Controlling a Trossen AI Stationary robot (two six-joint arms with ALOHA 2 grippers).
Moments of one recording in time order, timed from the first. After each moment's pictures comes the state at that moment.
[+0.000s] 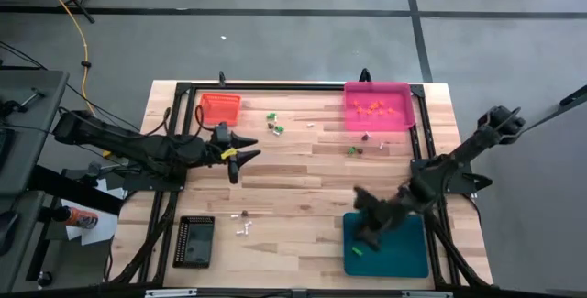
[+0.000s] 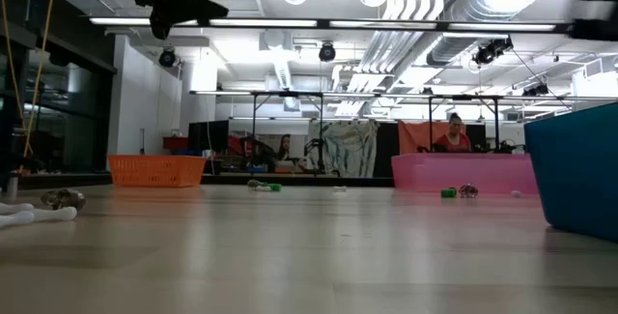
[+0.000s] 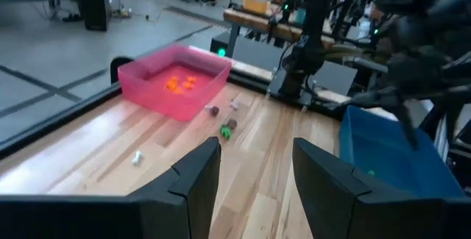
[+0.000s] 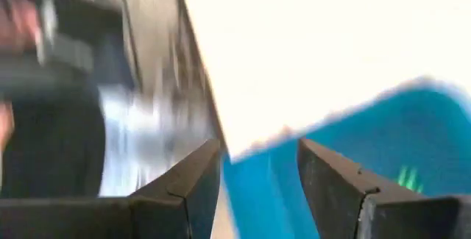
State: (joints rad) left arm -0.20 0.87 0.51 0.18 -0.47 -0.29; right arm 0.64 1.28 0.82 -0.25 0.08 1.15
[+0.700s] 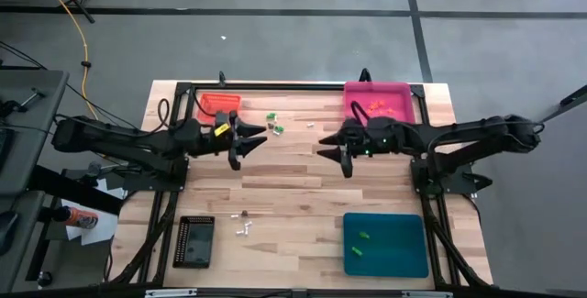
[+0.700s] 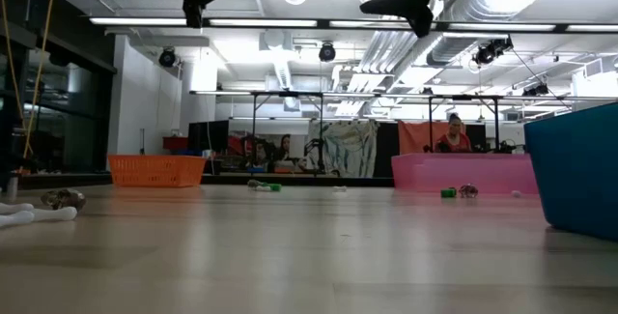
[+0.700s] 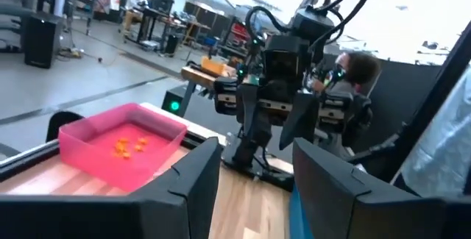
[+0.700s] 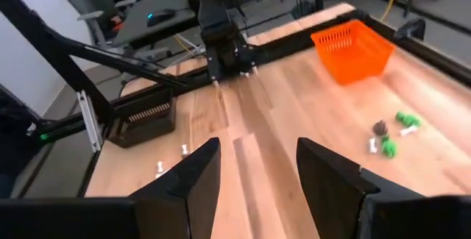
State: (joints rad) left arm -0.01 0.95 0.51 0.54 -0.19 -0.34; right arm 0.01 1.16 0.82 0.04 0.04 0.32
